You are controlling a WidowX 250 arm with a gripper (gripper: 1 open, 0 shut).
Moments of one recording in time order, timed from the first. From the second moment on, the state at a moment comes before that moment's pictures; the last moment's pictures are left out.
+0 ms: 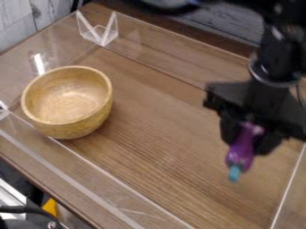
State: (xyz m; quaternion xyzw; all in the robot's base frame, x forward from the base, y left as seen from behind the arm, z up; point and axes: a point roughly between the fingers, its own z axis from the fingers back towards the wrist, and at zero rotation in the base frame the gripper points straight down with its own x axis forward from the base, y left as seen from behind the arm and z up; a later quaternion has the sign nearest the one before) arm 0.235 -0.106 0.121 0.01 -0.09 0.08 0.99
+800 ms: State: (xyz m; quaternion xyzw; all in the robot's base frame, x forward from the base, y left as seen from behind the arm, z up) arm 0.308 -0.006 0.105 0.06 -0.13 0.15 0.98
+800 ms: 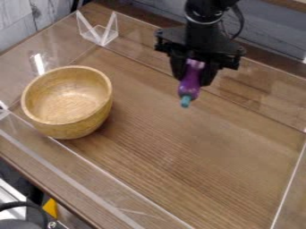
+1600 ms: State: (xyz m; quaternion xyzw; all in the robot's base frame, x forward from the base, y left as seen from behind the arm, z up) arm 0.331 0.008 0.097 0.09 -0.11 0.24 0.96
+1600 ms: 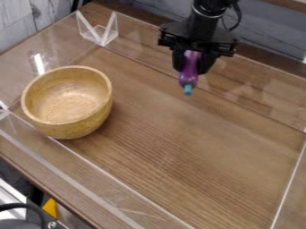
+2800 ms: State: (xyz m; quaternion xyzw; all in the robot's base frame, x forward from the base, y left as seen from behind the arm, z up) arm 0.312 -0.008 0.103 0.10 -0.12 0.22 0.96
